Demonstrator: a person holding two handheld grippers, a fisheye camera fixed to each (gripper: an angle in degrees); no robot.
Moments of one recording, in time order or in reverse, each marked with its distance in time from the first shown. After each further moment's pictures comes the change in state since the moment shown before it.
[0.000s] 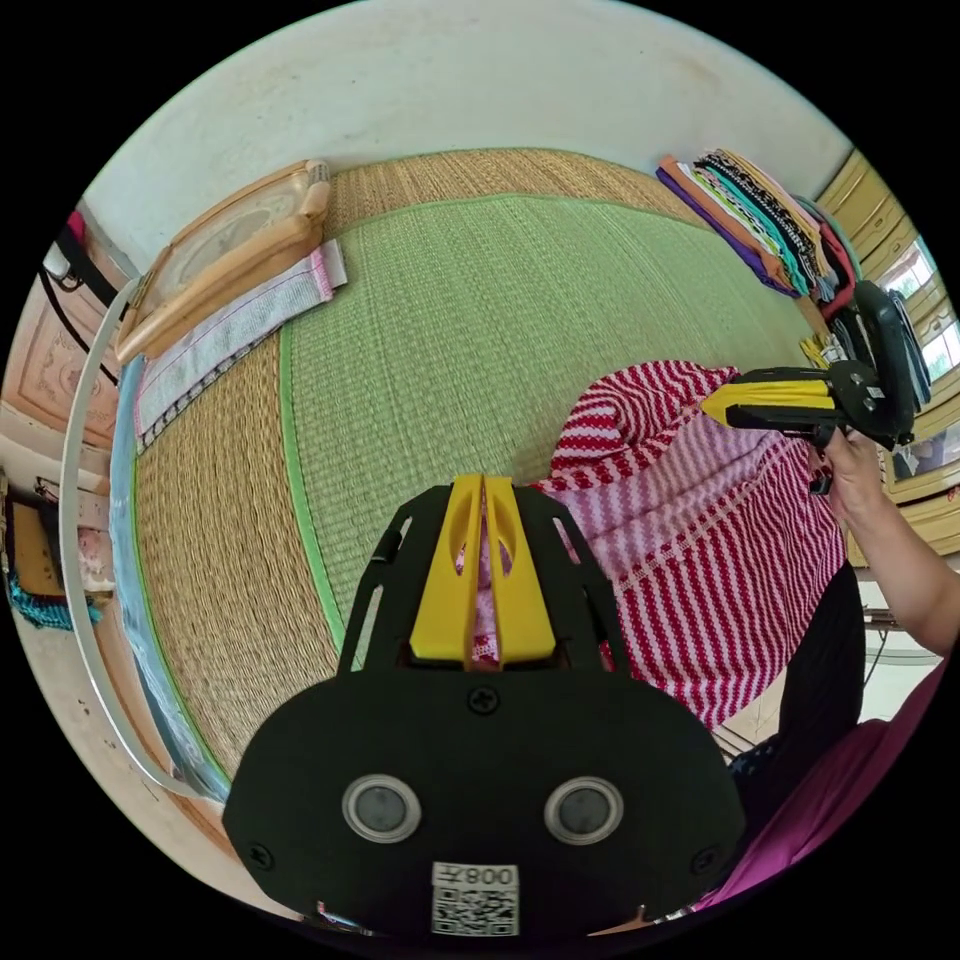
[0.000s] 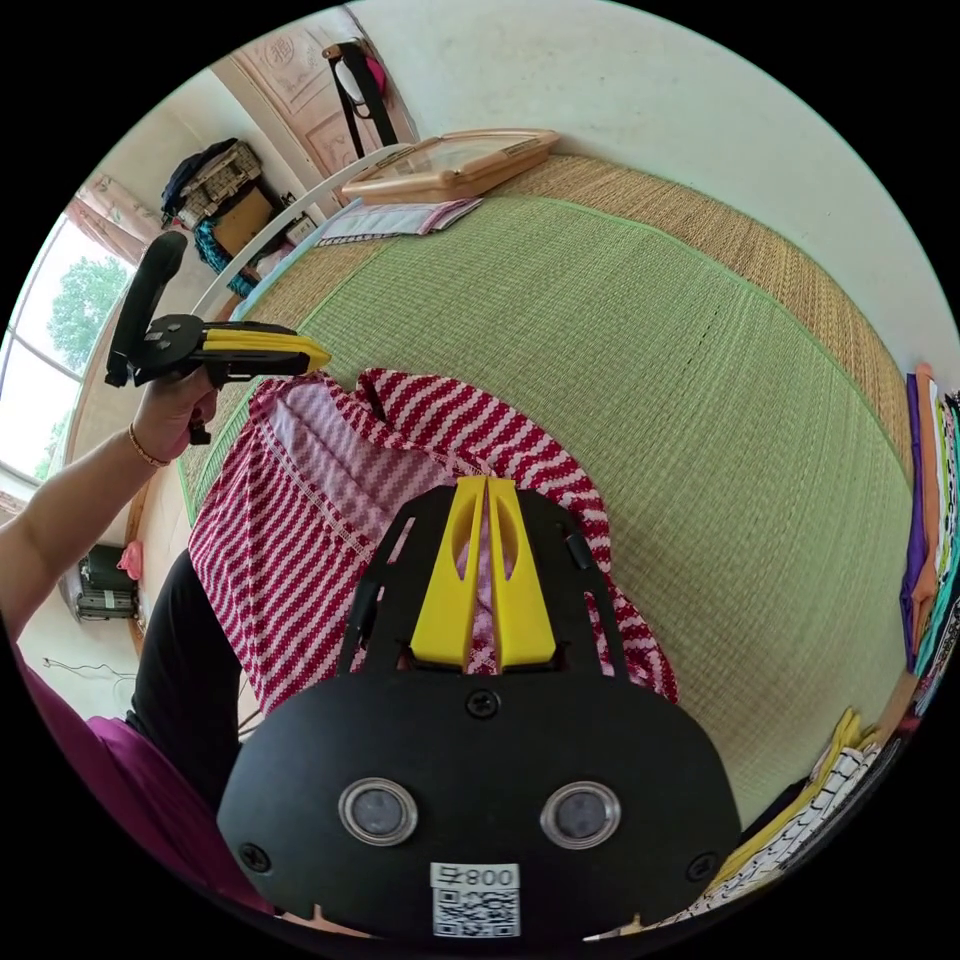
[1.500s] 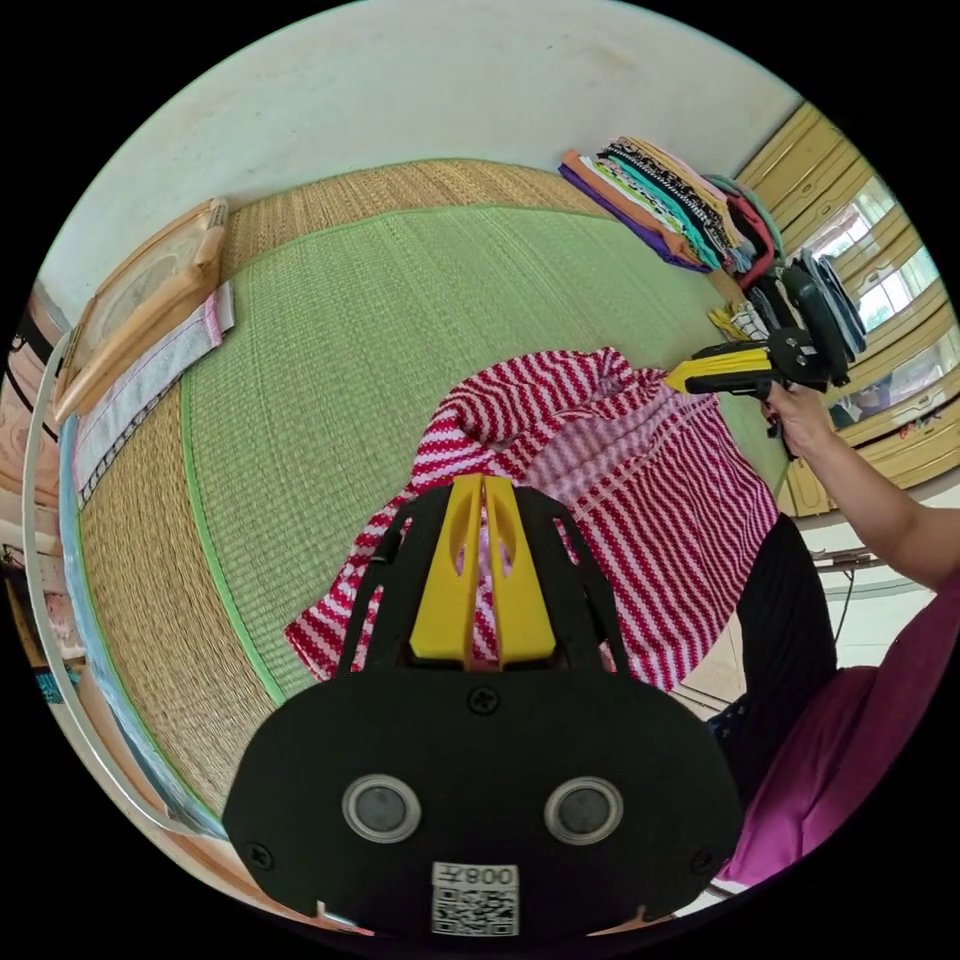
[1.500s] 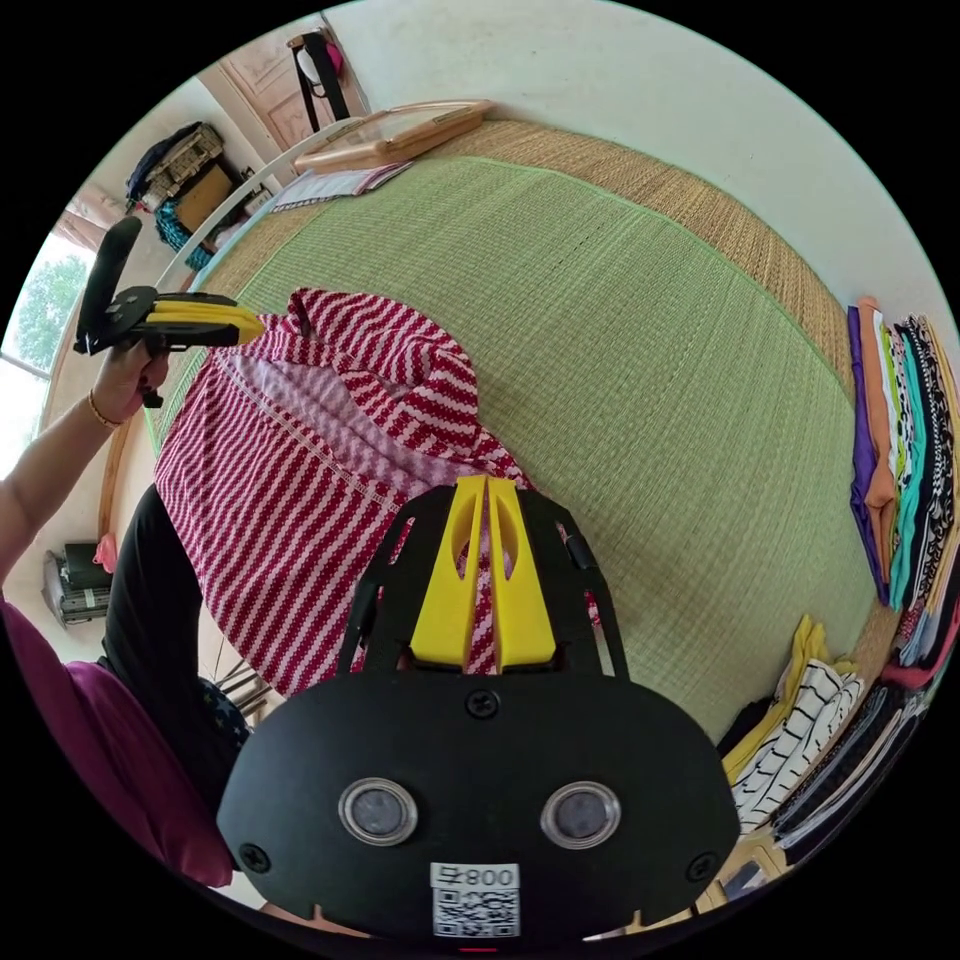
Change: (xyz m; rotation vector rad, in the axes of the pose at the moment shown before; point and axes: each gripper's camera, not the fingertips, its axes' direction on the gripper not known) left arm 0.099 -0.012 0.006 0.011 0.188 0.180; right arm 0.027 0.047 -0.086 -0.100 0.116 0.039
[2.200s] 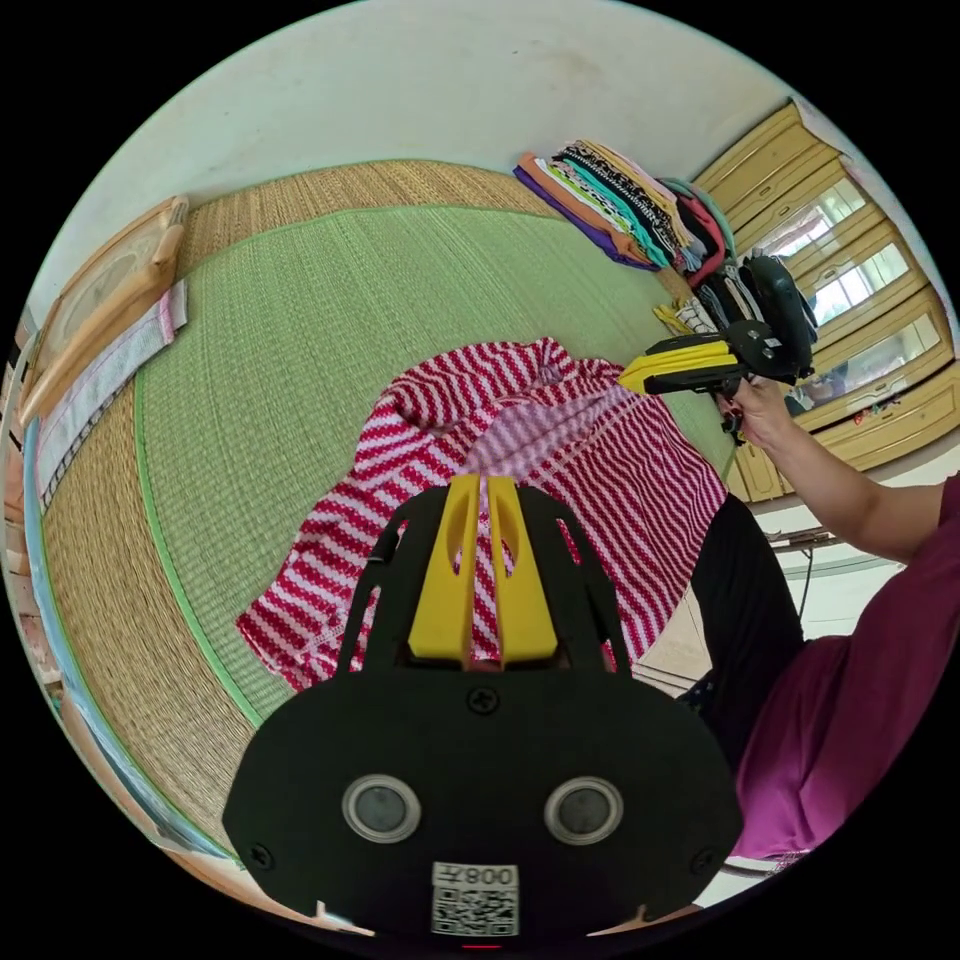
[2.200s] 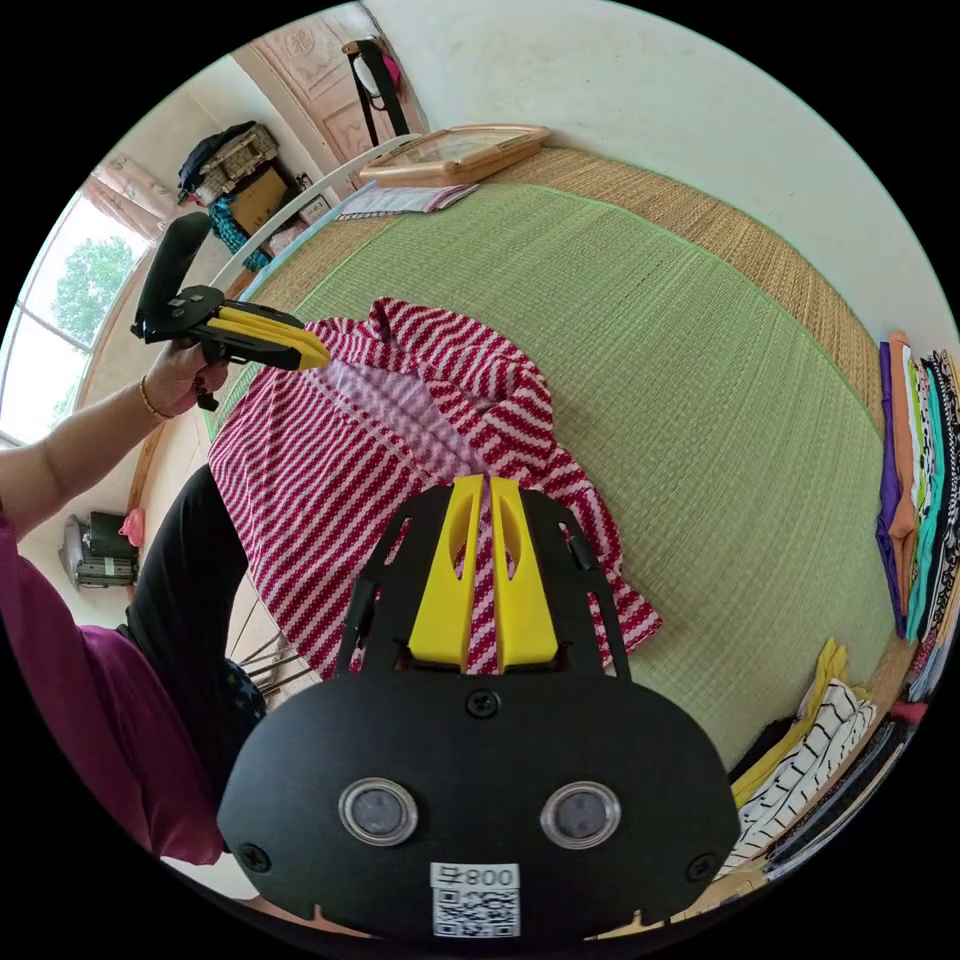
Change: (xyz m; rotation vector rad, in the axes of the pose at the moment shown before) left arm 0.013 0.020 0.016 -0.015 0.122 0.010; right arm -0.063 0.011 -0.015 0.043 -0.113 -0.082
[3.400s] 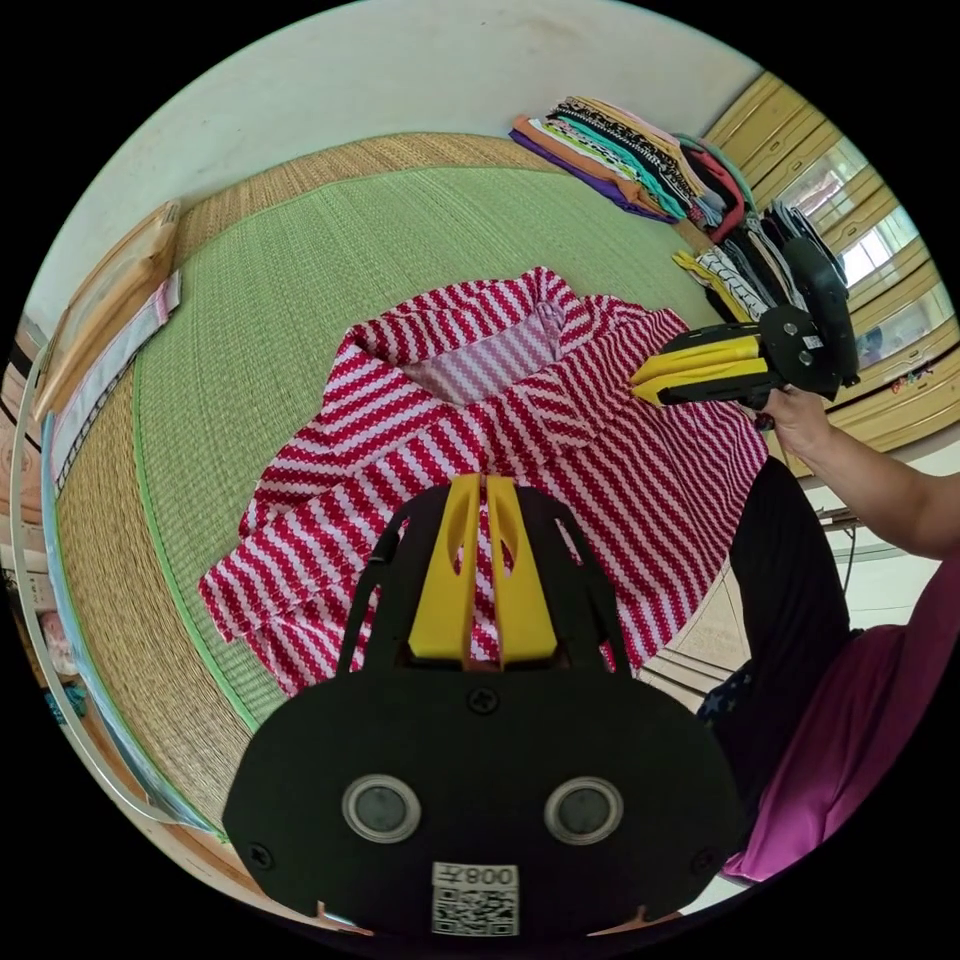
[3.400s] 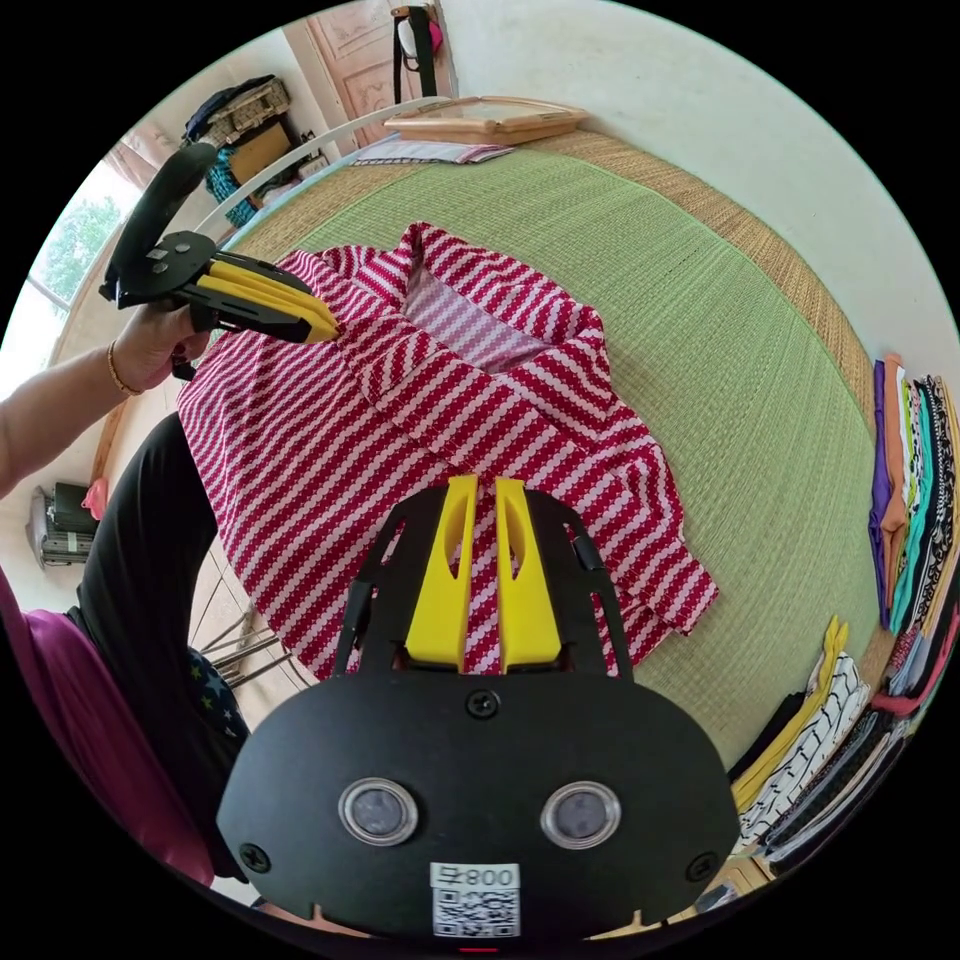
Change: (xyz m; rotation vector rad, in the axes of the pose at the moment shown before) left arm 0.013 0.062 0.034 -0.021 -0.111 0.027; right arm -0.086 0.013 0.110 -0.025 0.110 -0.050
